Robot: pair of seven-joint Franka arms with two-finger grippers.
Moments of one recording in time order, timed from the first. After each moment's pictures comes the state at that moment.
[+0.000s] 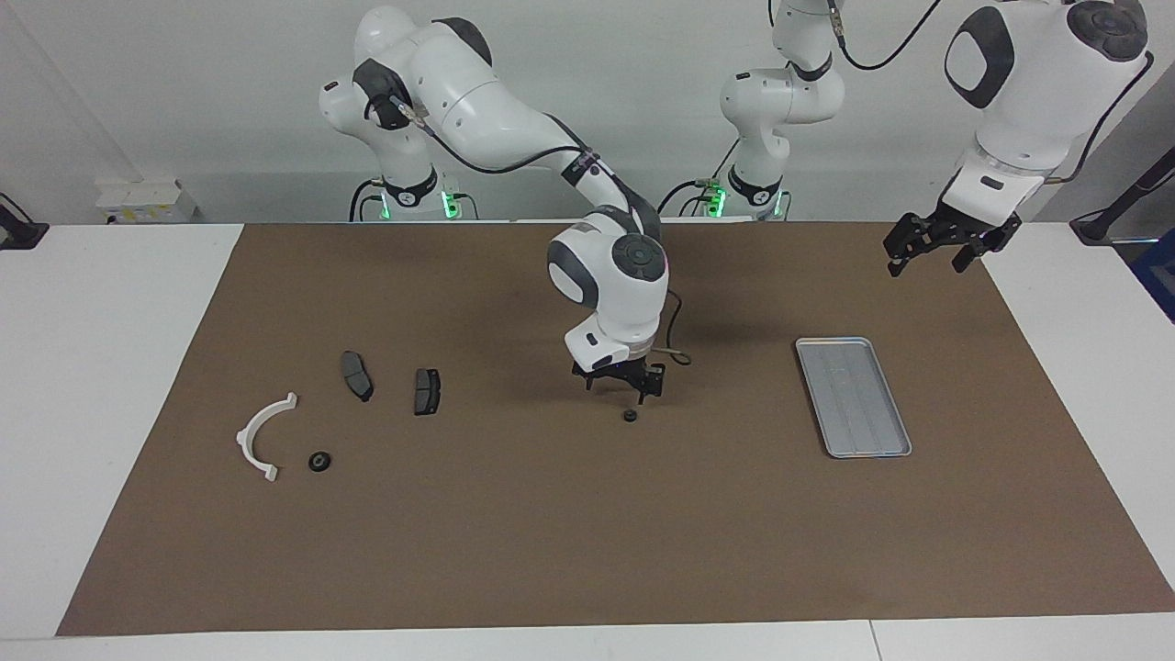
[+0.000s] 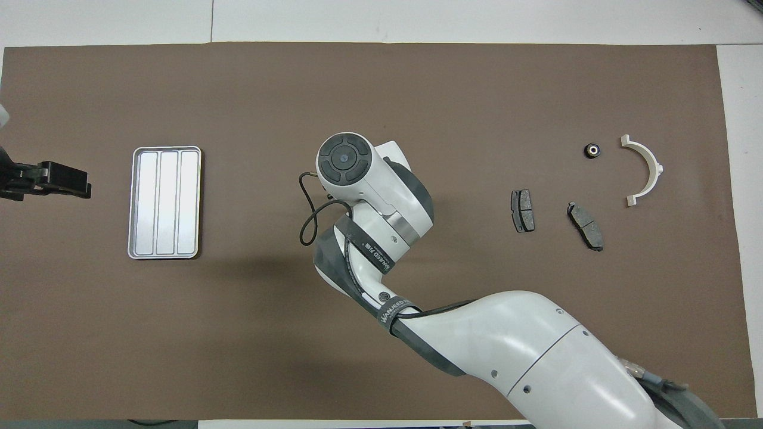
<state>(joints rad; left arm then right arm) -0.03 -0.01 0.02 -1.68 0.03 1.65 0.02 0.51 0.74 0.18 -1.33 -0.19 2.06 1.05</state>
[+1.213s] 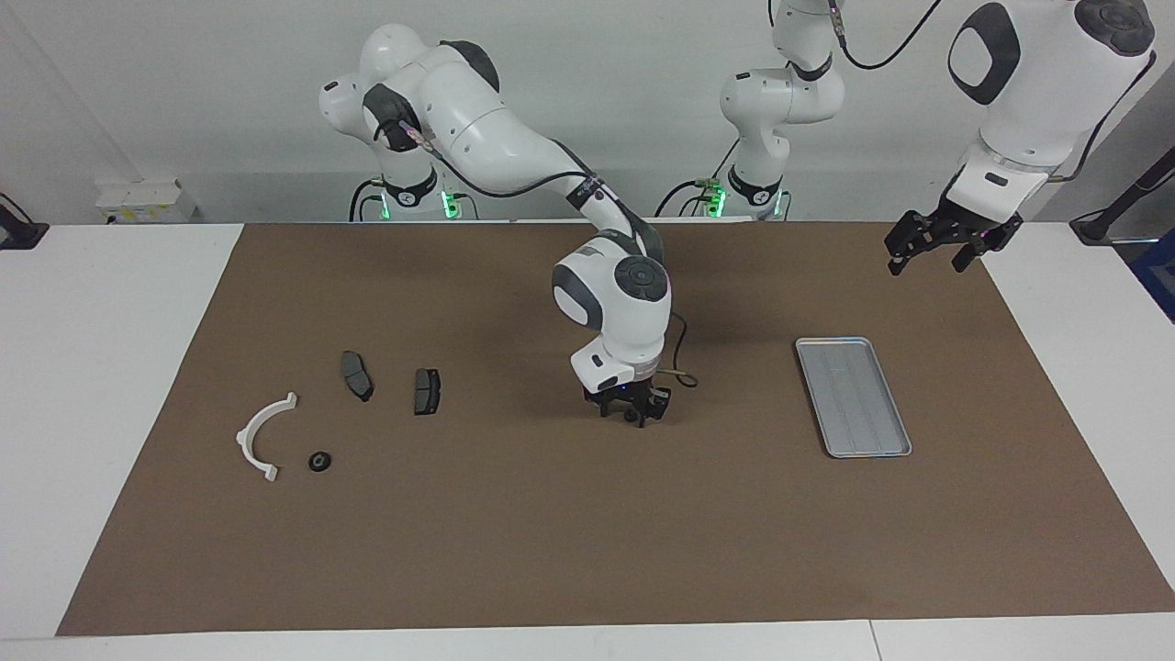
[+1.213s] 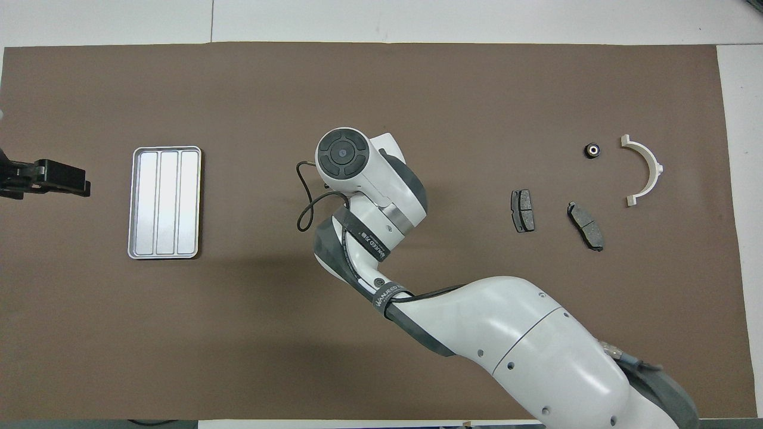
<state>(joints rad) -0.03 -0.01 0.03 -1.67 0.01 1.65 0.03 0.51 0.83 0.18 -1.23 -0.22 2.10 1.07</state>
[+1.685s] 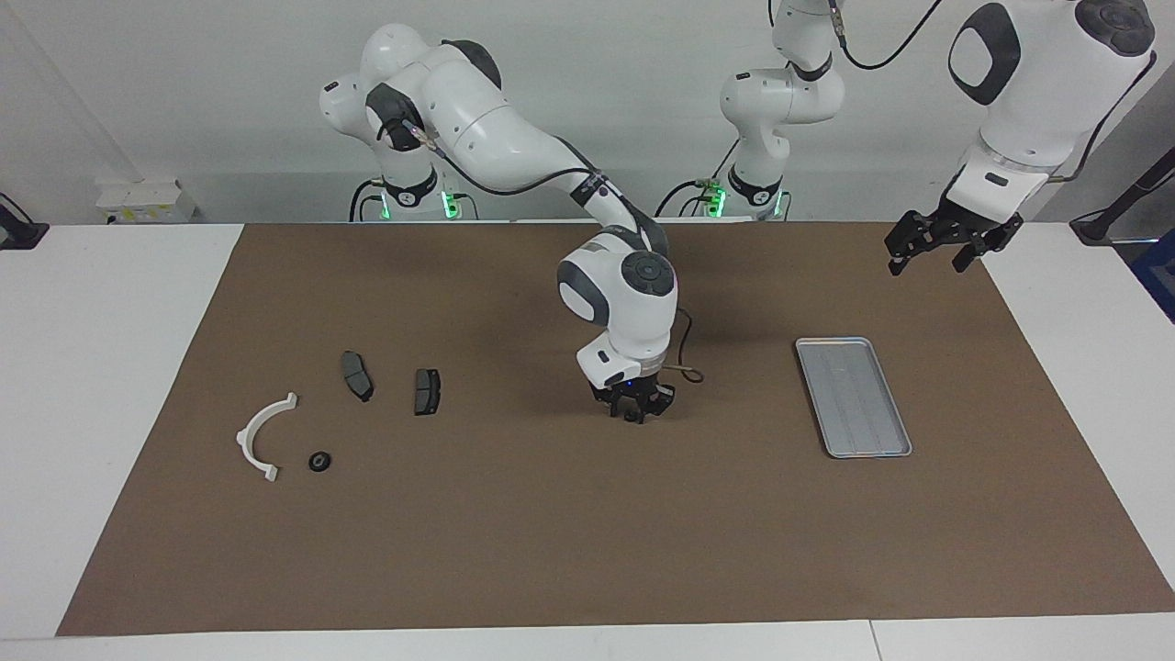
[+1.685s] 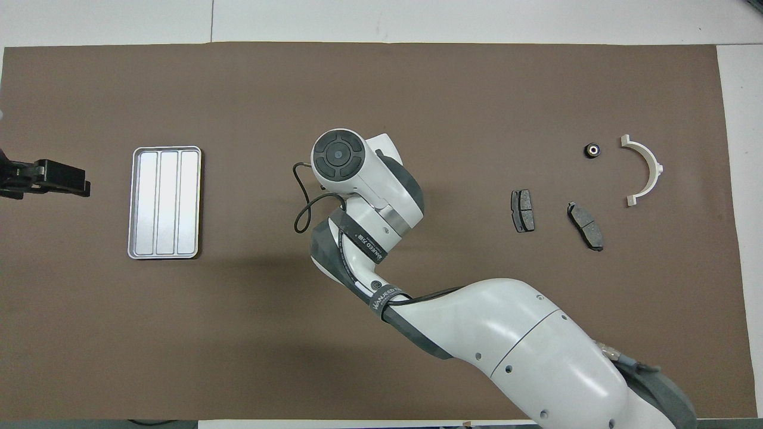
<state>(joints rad) -0.03 -0.01 0.03 -1.67 0.01 1.65 0.03 0.53 0.83 0.18 -1.22 -0.22 2.09 1.08</state>
